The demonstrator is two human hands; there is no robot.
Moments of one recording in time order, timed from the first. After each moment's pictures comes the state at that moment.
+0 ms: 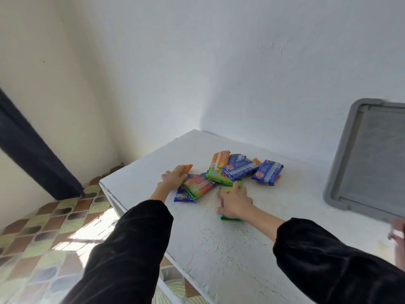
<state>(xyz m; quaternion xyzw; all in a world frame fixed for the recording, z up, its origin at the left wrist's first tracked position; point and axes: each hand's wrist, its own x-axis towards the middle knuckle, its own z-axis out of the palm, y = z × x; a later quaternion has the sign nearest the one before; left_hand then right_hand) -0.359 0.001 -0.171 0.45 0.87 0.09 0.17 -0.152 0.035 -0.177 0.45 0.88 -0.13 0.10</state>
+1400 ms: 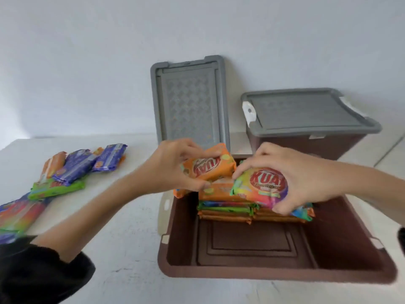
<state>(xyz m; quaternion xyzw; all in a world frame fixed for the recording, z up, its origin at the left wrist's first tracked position) 0.033 -0.006 -0.053 0.88 0.39 0.17 0.21 0.280 -0.056 -0.035 0.48 0.85 -0.23 -0.01</state>
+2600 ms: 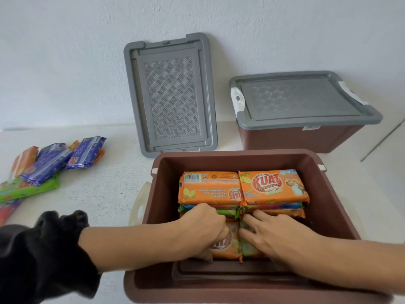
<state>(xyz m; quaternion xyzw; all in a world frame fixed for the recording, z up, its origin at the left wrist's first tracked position) 0.120 -0.038 -0.135 0.93 0.15 -0.33 -0.11 0.277 -0.088 -0.135 0.44 0.89 0.01 0.13</state>
